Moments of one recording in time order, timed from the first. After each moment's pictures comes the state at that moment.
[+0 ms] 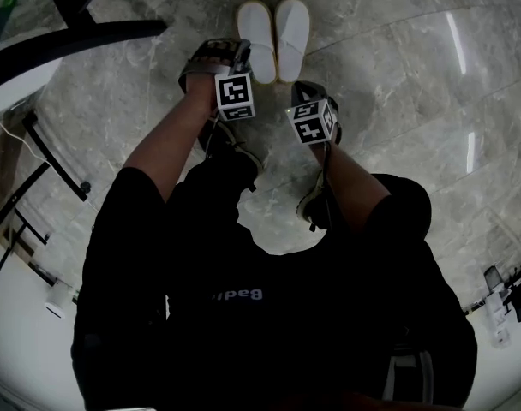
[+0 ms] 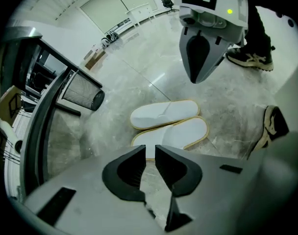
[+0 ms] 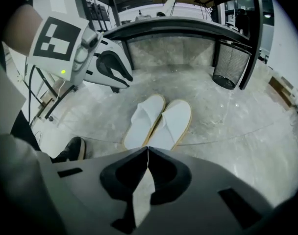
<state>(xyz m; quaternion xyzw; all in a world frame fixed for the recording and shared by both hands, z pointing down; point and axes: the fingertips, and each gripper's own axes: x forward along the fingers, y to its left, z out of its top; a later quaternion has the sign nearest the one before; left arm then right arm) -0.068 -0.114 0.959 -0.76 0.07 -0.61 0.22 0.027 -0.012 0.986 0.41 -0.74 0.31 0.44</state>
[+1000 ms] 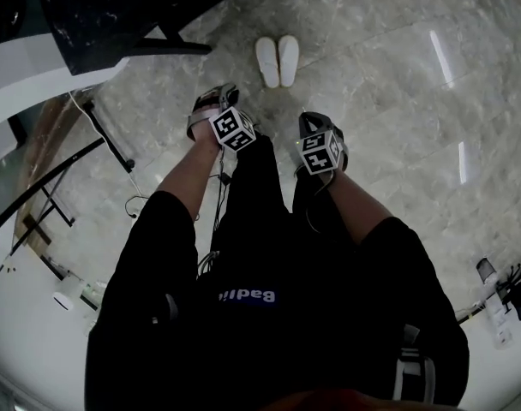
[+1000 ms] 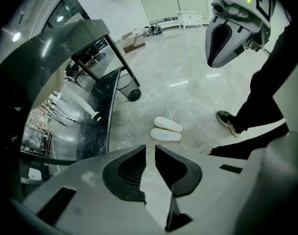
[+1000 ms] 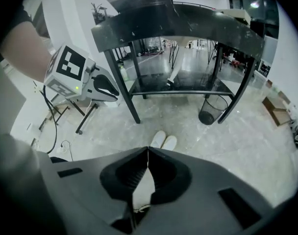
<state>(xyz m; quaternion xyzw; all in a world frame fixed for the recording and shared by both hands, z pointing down) -0.133 -0.044 0.567 -0.76 0.22 -0.62 0.03 0.033 0.037 0.542 0.39 -0.76 0.29 0.44</state>
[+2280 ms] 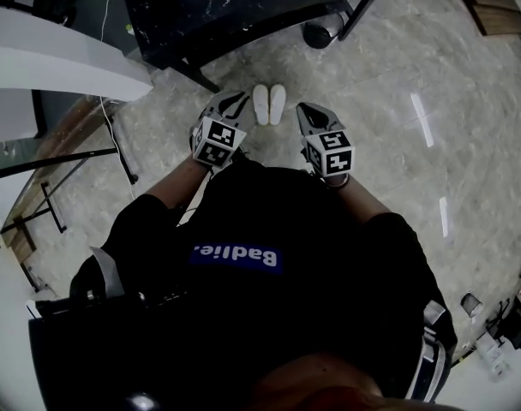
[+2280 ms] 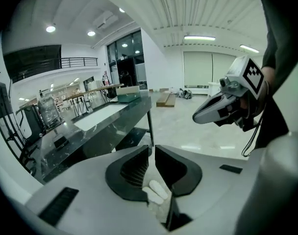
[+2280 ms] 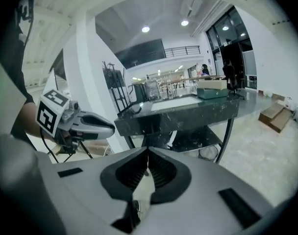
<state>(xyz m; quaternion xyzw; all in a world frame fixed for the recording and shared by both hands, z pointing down) -0.066 0.002 0.147 -0.88 0.37 -0.30 -0.08 0.050 0.021 0.146 0.44 -0.84 0.22 0.21</state>
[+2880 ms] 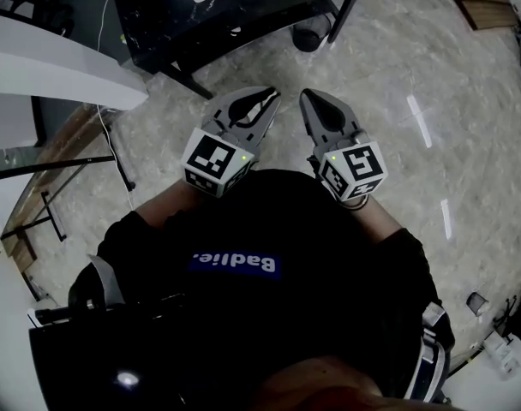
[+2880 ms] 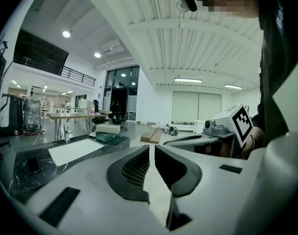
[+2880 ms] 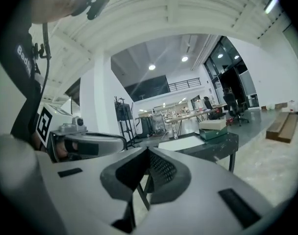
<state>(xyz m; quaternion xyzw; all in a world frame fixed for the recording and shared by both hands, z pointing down) 0.045 0.058 -0.039 -0.94 0.32 -0.08 -0.05 0.090 0.056 -0.025 0.45 -0.88 0.12 0.04</state>
